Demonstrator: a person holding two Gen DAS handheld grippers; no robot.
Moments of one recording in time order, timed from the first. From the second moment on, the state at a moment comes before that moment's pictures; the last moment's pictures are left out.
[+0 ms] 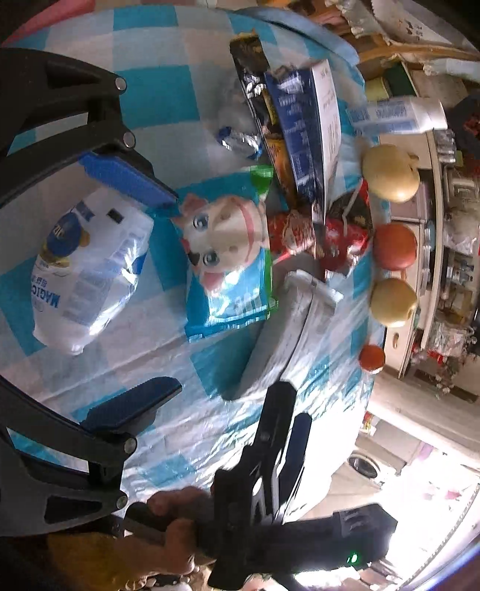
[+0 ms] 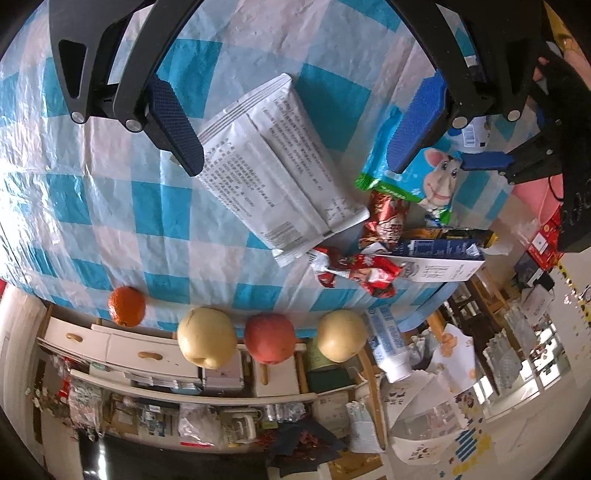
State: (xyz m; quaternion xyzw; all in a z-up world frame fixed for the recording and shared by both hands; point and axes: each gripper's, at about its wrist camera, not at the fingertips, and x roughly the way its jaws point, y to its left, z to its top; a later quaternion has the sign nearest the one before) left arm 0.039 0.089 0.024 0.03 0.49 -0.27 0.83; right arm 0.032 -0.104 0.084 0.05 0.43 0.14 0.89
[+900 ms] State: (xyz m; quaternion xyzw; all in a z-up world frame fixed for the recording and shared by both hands) left arm 0.012 0.109 0.007 0.00 0.49 -0.07 0.87; right arm 0.054 -0.027 0.070 0.03 0.43 0.22 0.87
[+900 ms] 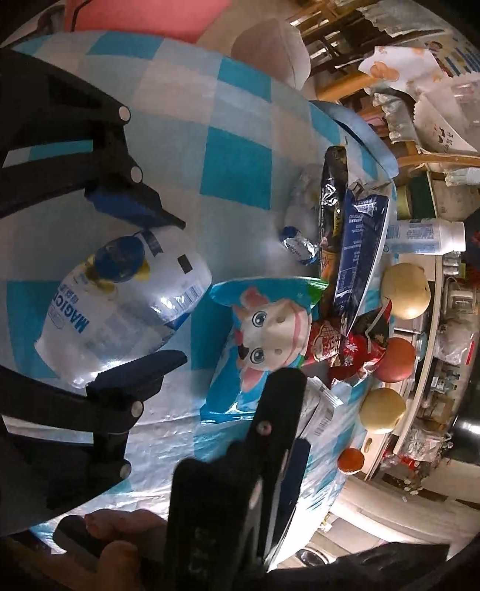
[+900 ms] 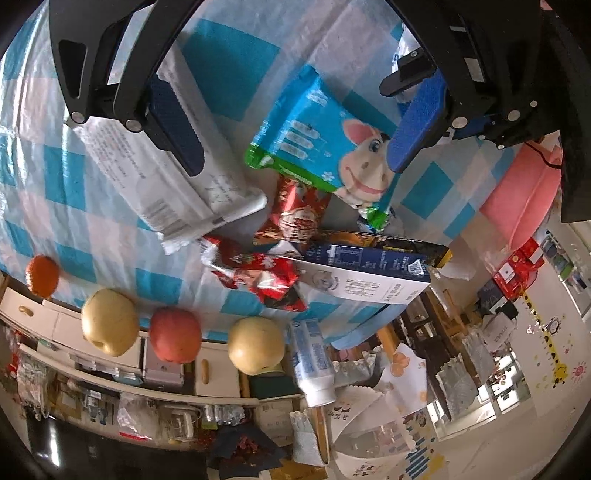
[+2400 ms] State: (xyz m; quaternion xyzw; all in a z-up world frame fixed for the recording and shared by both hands) left arm 0.016 0.184 0.010 -0.04 0.51 -0.06 0.86; right arm 0.046 0.026 0.053 -0.10 0.43 0.27 0.85
